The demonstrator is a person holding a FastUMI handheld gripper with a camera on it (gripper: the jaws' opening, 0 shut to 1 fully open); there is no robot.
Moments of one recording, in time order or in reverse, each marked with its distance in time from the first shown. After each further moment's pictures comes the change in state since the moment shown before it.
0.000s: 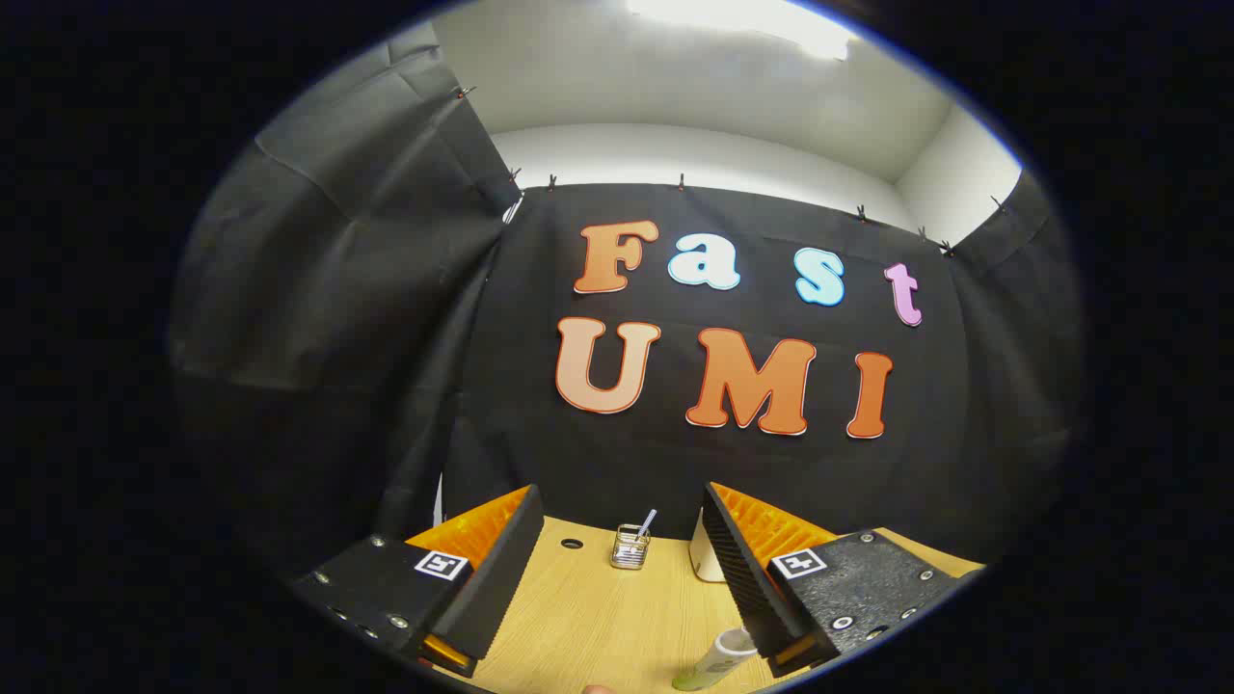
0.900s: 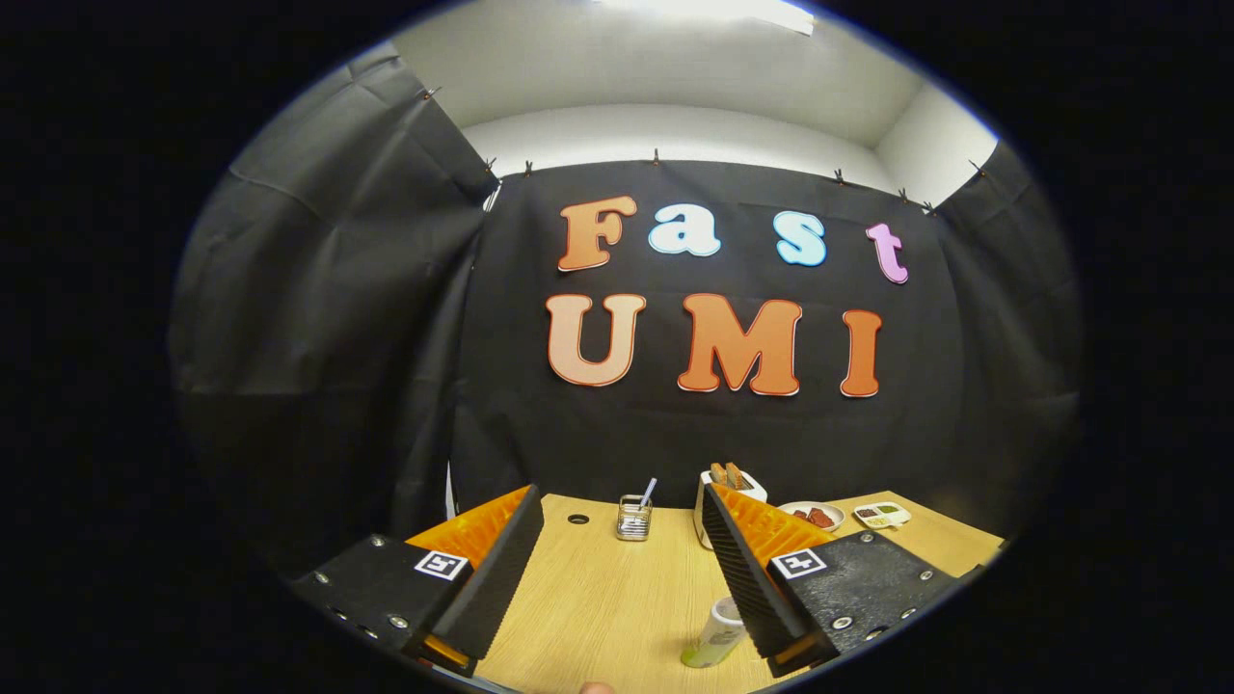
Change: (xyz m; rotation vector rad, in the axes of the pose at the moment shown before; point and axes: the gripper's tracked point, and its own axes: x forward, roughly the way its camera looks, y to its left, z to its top) arm -0.029 -0.026 -0.022 0.072 0.077 0.005
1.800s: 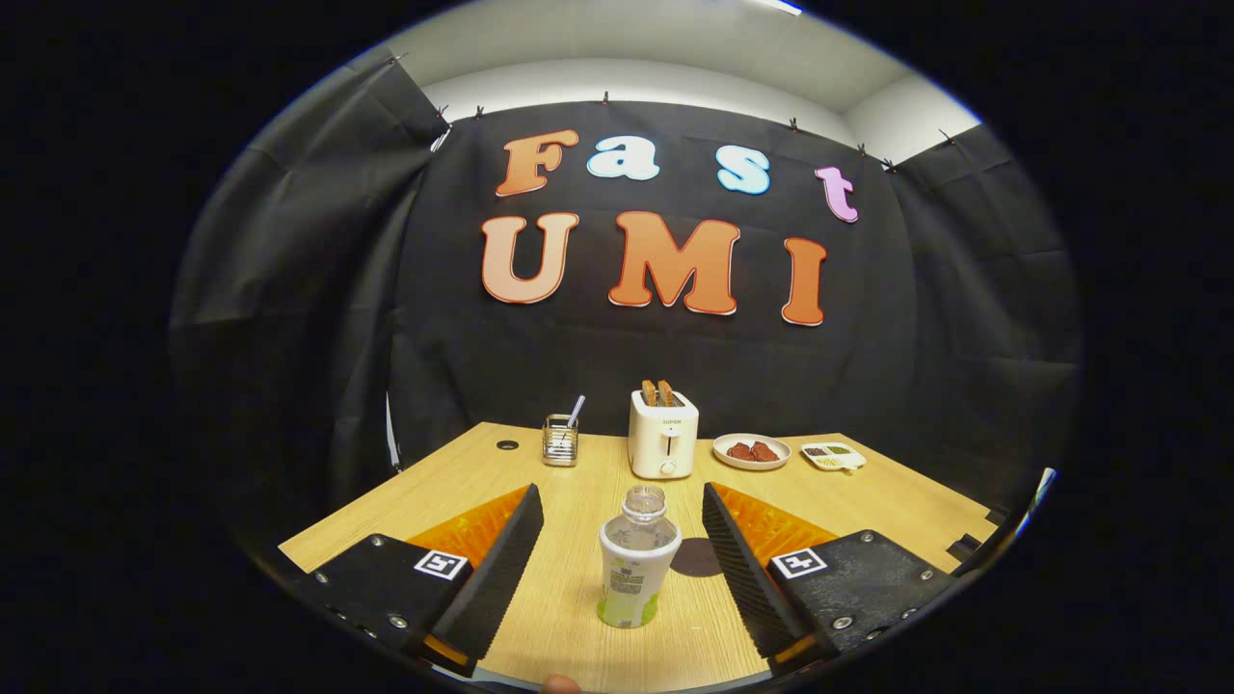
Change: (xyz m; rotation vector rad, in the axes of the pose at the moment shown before) arm -0.007 -0.091 -0.134 0.002 0.209 -0.140
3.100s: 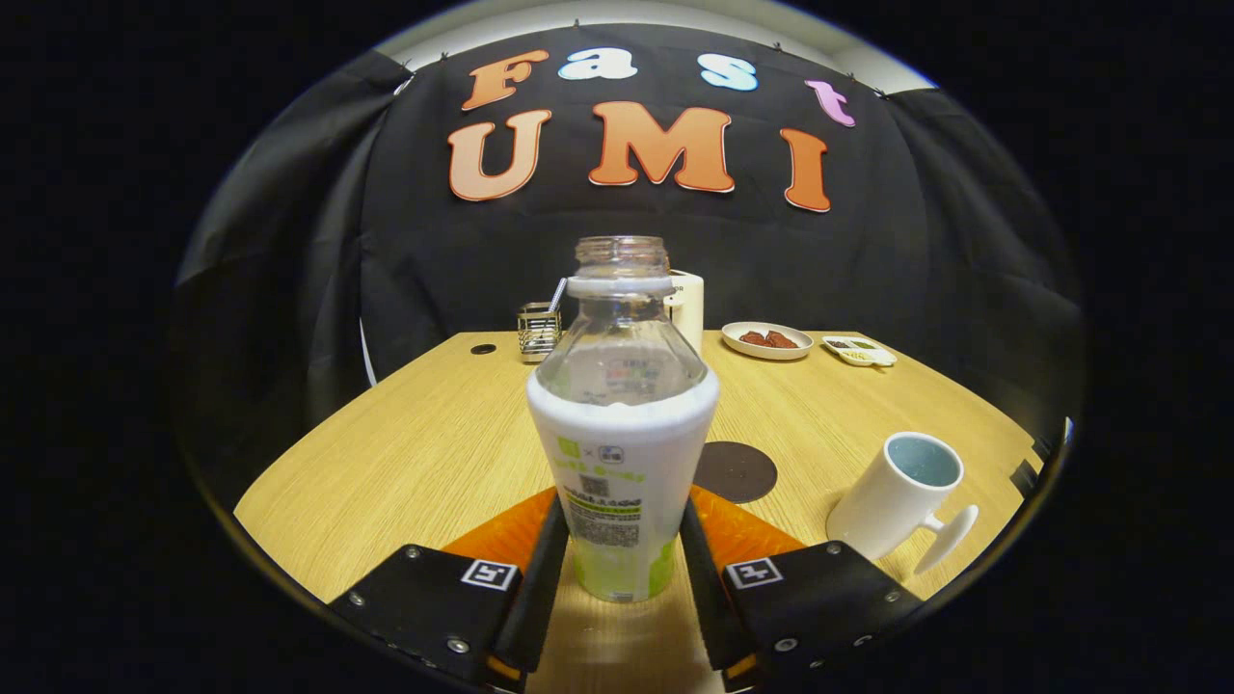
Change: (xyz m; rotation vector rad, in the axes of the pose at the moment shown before) arm 0.064 -0.002 -0.129 0.057 0.260 -0.020
